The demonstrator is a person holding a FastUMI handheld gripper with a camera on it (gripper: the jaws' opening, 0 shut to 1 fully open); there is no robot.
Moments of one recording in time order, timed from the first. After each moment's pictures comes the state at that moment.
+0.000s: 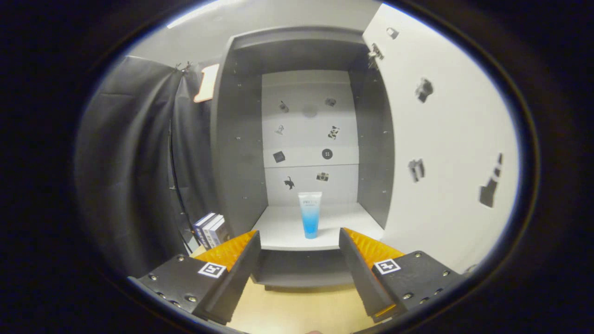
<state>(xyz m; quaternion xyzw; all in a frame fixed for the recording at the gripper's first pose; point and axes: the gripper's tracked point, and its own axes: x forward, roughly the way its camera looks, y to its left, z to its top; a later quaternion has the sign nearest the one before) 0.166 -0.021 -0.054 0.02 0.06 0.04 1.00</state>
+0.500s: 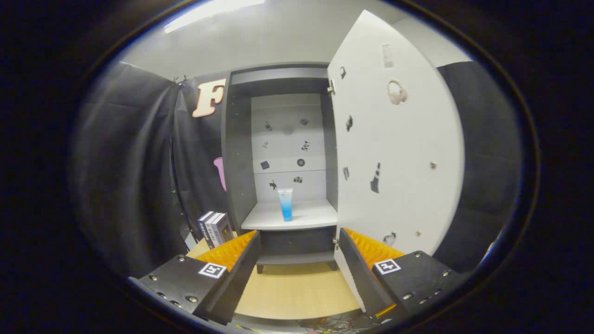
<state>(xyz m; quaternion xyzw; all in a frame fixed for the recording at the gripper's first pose) 0.012 -0.095 -0.028 0.03 0.04 -0.01 1.00</state>
